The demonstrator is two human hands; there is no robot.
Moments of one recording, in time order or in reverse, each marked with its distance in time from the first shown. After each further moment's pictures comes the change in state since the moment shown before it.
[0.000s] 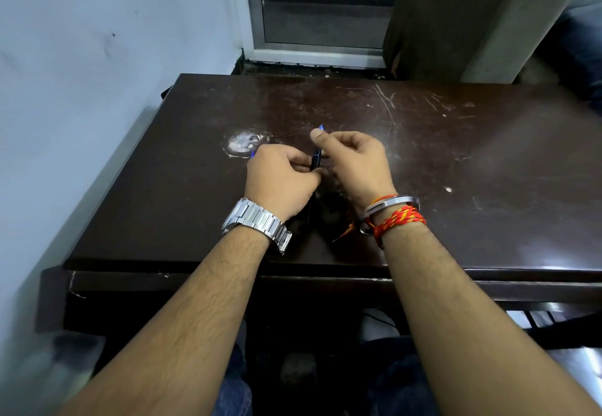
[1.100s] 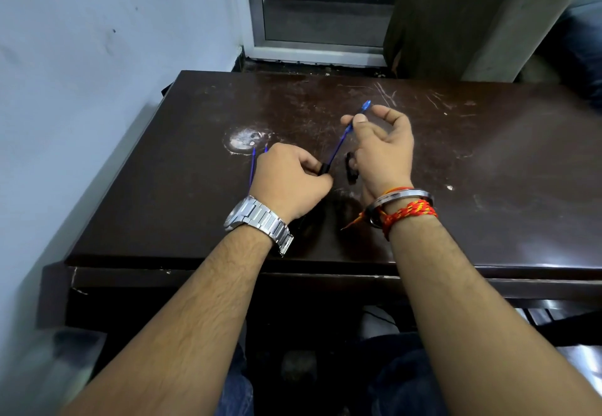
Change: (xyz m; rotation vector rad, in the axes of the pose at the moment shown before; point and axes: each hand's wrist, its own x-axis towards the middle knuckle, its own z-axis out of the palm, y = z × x) left_hand -0.004 0.005 -0.002 0.098 -0.094 0.076; right_hand 0.005 -0.005 -0.010 0.212 0.202 -0.116
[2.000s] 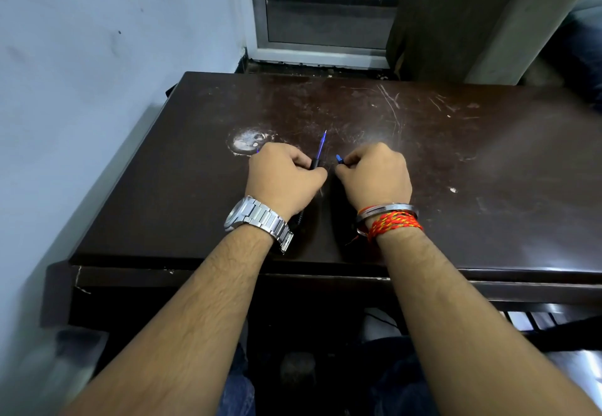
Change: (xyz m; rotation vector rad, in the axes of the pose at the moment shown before) left_hand 0.004 -0.003 -0.002 0.021 0.138 -0.054; right_hand -0.013 0.005 -0.003 -1.125 0.004 -0.170
